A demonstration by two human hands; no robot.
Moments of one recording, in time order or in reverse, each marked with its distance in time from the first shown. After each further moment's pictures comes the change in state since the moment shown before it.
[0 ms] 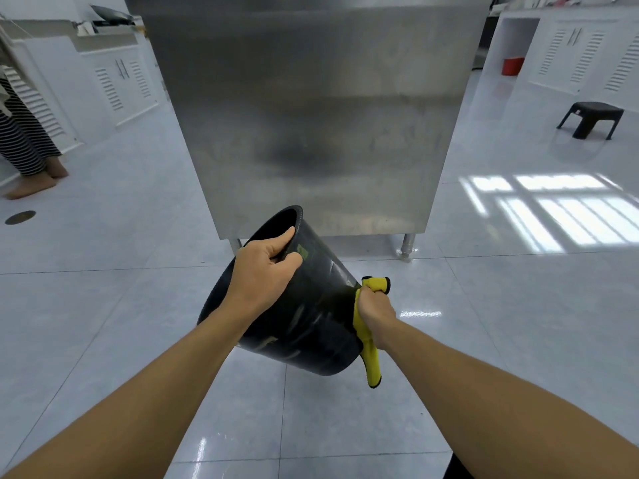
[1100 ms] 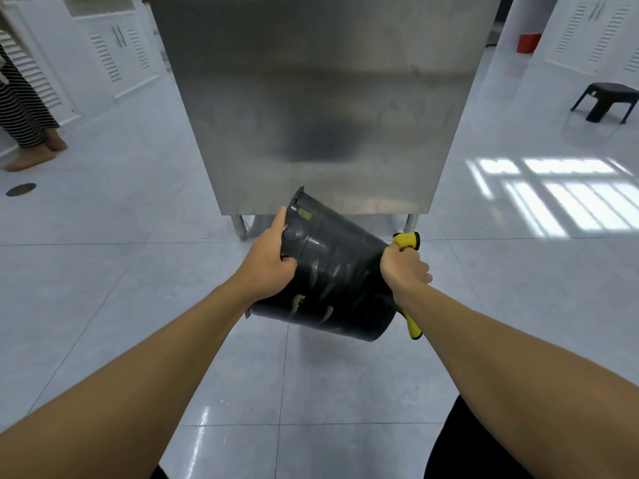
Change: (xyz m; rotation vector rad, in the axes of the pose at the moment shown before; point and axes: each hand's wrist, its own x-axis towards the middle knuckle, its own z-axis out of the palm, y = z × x) left_hand -0.001 -0.031 0.010 0.045 -0.281 -0.090; right_hand -0.007 -0.022 -0.040 -0.117 0.313 -0.079
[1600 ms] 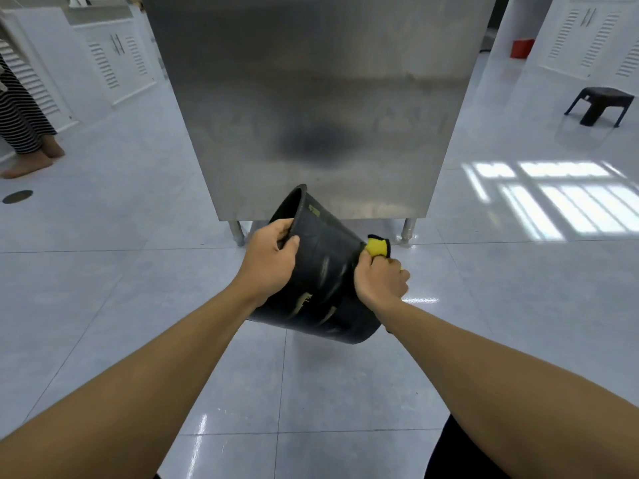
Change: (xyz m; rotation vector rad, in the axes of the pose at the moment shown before) left_hand 0.004 0.019 0.009 -0.236 0.160 0.068; right_hand -0.026 0.002 0.025 -0.175 0.028 -0.288
